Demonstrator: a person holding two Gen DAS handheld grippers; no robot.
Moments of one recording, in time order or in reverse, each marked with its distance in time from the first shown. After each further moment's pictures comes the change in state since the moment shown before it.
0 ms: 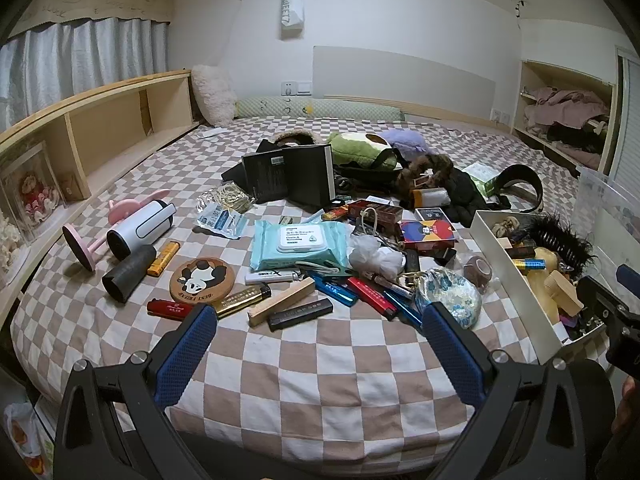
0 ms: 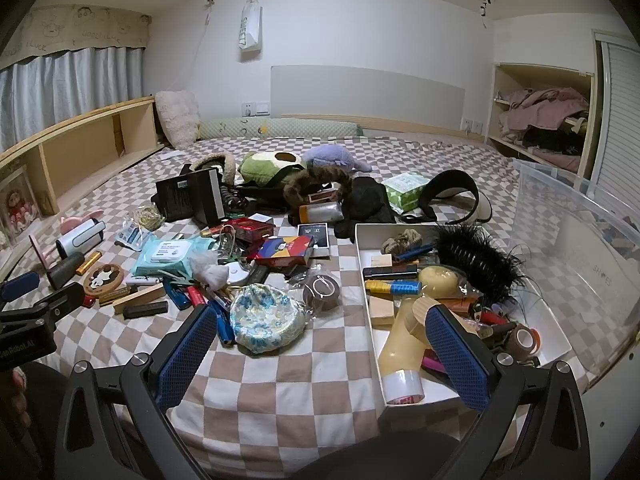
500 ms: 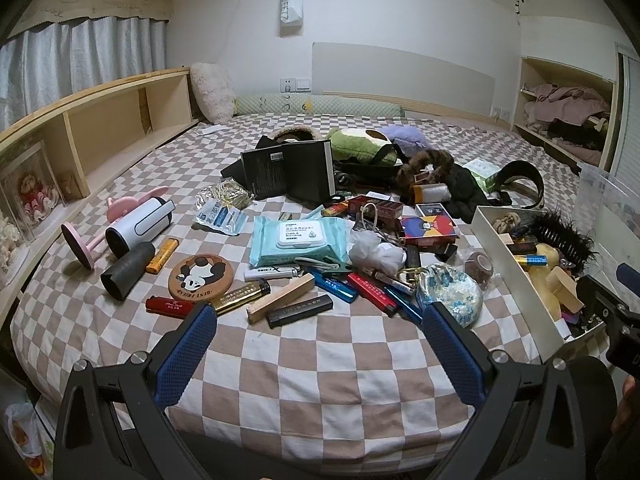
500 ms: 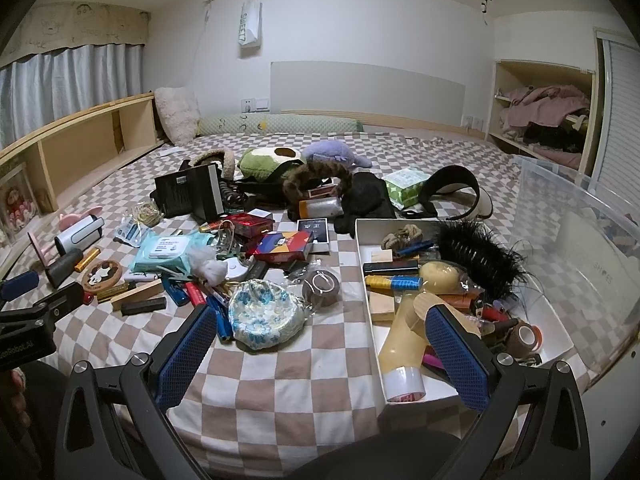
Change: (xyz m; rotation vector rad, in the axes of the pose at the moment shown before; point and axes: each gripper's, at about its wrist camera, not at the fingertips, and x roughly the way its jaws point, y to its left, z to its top) left arm 0.004 -0.003 -0.002 0.005 0.012 0.005; right arm 0.003 0.000 -0.002 -0.003 0.013 0.001
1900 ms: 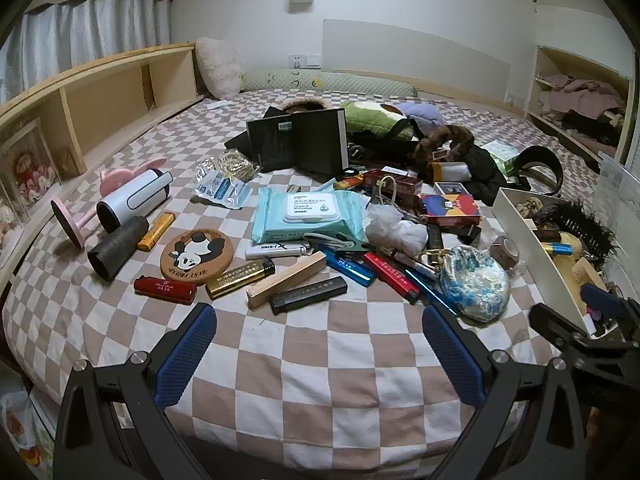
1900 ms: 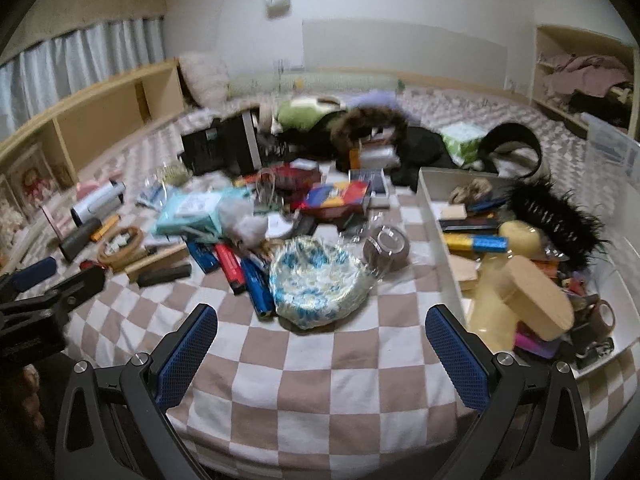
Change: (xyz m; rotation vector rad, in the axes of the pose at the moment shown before) left arm 0.044 0.011 -0.012 -0.027 0.075 0.026; right arm 0.076 0.037 -0.018 -0.011 0.170 0.144
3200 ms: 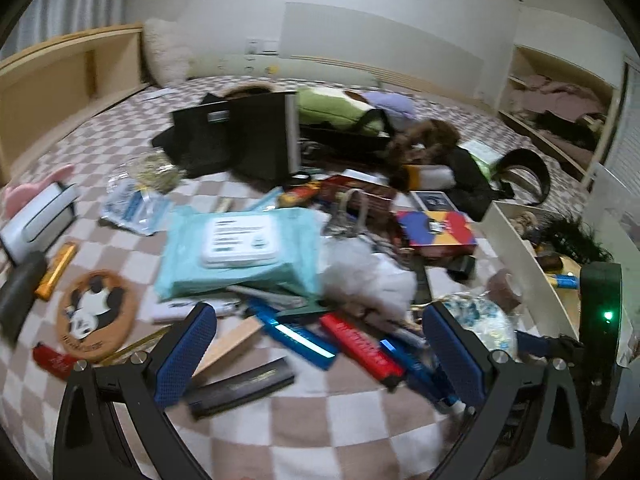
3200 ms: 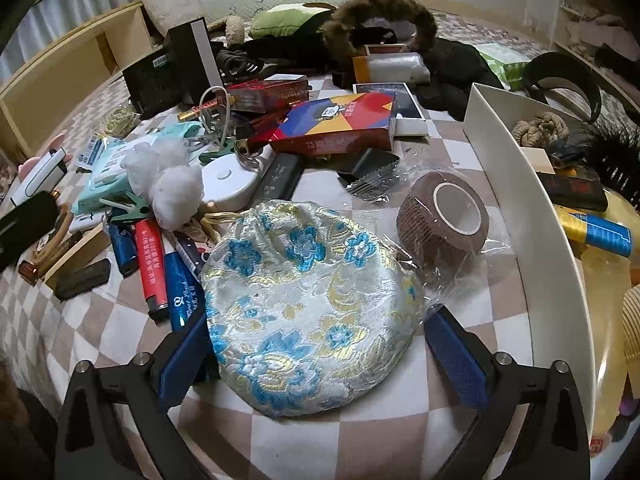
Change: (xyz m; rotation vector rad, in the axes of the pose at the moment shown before) left arm 0.103 -0.028 0.048 0.028 0.031 -0.203; right arm 0.119 -0.007 0.010 0.054 0.233 0.011
